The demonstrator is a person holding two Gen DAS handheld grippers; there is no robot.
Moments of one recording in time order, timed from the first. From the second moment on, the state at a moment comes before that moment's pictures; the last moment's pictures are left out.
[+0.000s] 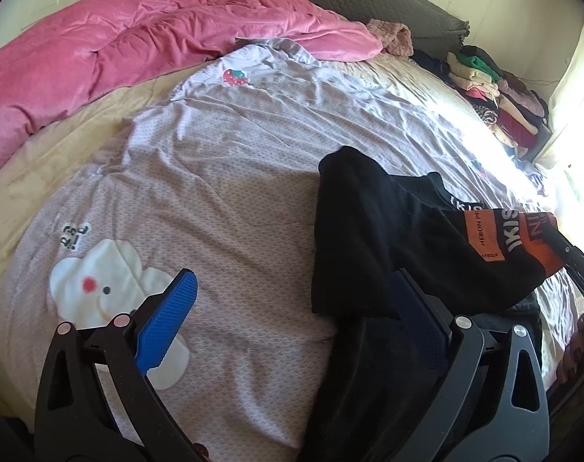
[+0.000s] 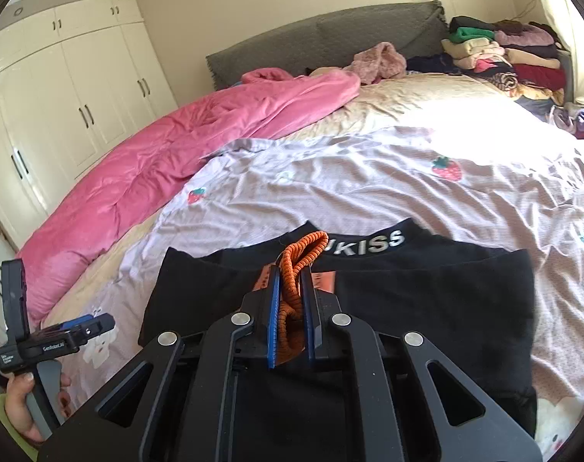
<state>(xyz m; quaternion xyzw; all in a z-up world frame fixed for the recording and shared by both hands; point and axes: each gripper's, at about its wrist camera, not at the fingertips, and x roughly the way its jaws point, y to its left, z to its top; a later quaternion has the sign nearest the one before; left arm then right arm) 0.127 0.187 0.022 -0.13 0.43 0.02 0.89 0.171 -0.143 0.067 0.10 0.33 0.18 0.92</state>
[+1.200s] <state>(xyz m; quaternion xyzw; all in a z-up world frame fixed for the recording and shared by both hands) 0.198 0.097 0.017 -0.10 0.44 -0.11 0.89 0.170 -0.244 0.059 0.13 0.29 0.09 0.94</state>
